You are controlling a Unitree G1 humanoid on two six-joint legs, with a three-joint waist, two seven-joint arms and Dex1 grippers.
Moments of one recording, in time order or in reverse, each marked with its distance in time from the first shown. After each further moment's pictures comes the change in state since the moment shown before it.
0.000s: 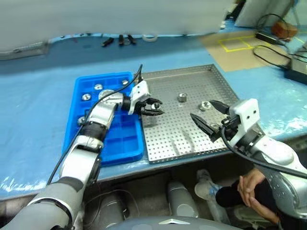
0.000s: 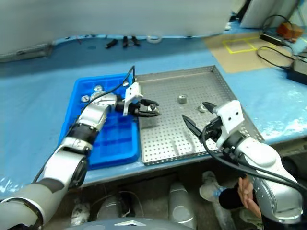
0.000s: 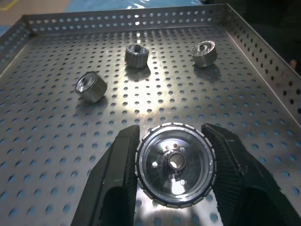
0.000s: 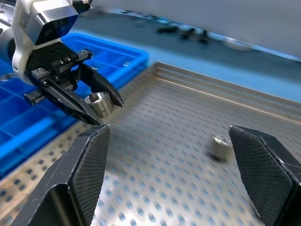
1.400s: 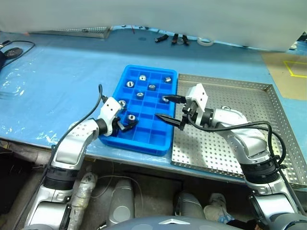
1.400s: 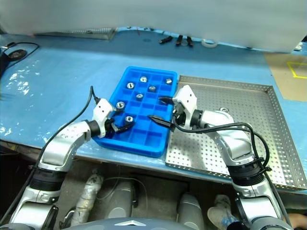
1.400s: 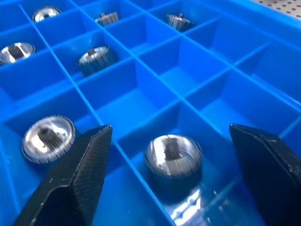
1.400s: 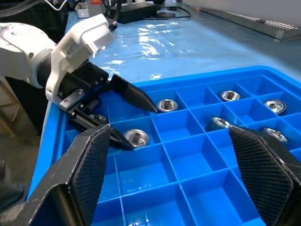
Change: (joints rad) left arm 0.421 0.165 0.041 -0.594 -0.135 0.392 0.520; right arm -0.365 0.083 0.317 0.413 -0.096 -0.152 0.290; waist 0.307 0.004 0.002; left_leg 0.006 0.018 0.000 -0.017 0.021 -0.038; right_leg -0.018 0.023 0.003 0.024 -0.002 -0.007
